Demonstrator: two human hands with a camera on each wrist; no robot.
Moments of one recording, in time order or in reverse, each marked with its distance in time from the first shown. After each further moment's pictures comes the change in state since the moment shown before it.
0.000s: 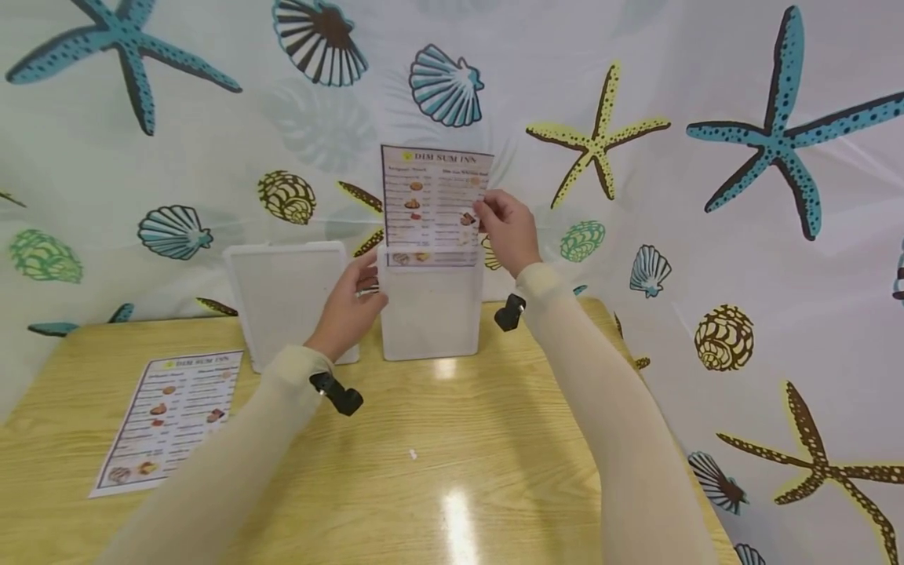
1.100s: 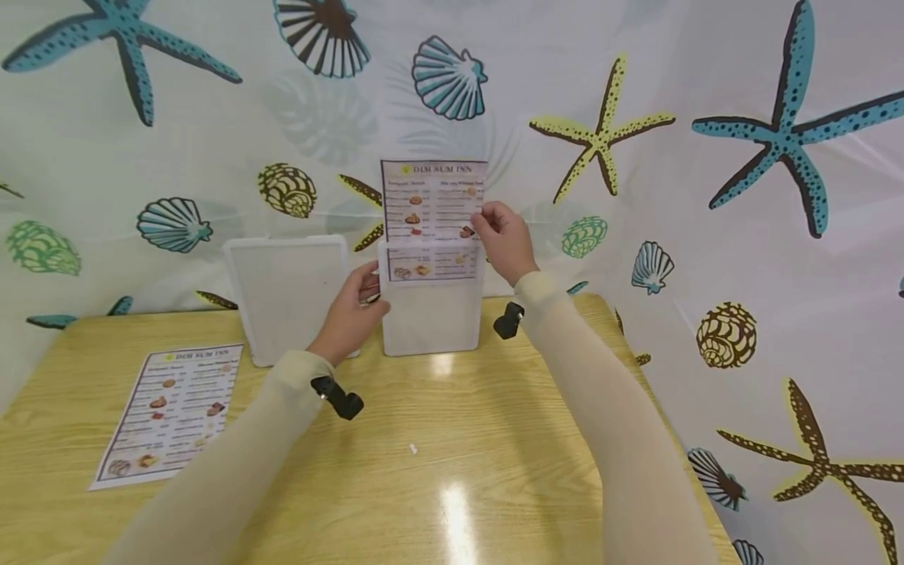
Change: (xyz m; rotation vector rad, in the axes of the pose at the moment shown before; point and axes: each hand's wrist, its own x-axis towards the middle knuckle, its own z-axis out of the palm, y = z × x) left_hand -0.009 -0.015 0.004 -0.016 -0.072 -0.094; right_hand -0.010 0.016 0.008 -0.017 -0.063 -0.037
